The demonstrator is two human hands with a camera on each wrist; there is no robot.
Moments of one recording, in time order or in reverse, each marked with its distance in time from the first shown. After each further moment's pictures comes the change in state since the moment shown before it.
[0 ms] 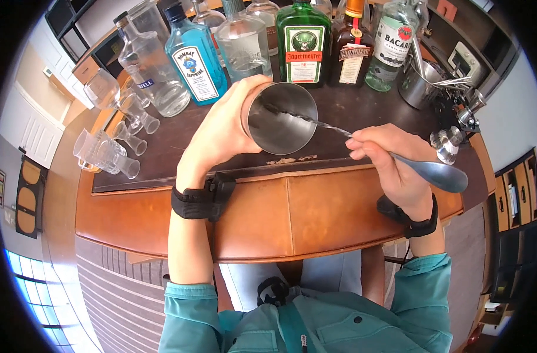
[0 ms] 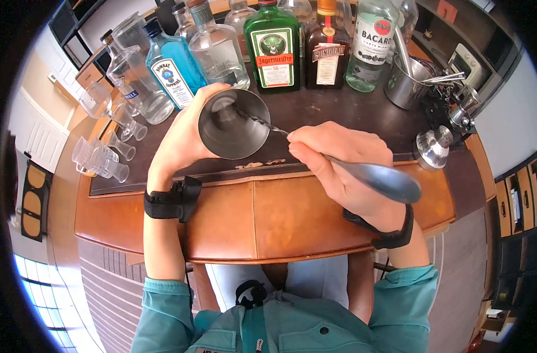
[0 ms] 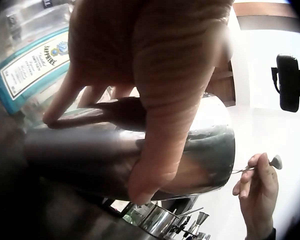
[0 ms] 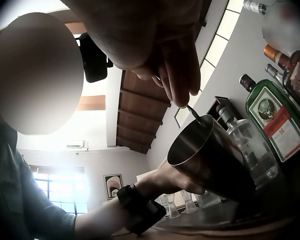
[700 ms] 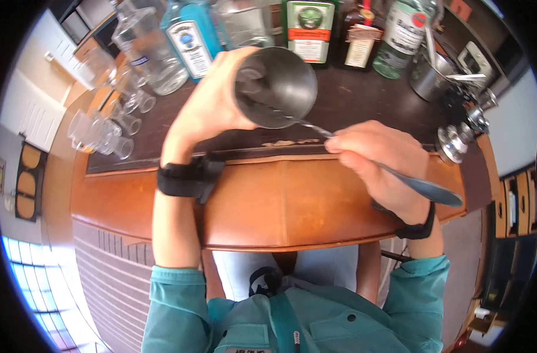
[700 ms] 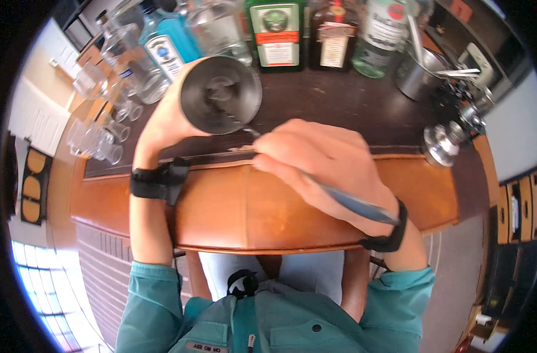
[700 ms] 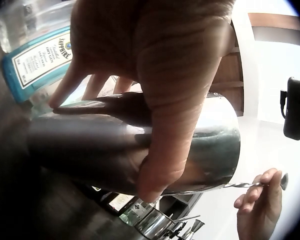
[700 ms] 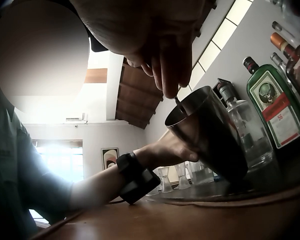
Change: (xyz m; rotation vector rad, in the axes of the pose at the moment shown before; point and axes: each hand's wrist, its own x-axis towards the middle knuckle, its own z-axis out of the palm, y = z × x) left_hand -0.001 -0.016 0.001 0.018 0.083 0.071; right_hand 0.000 0.000 0.012 0.096 -0.149 -0.179
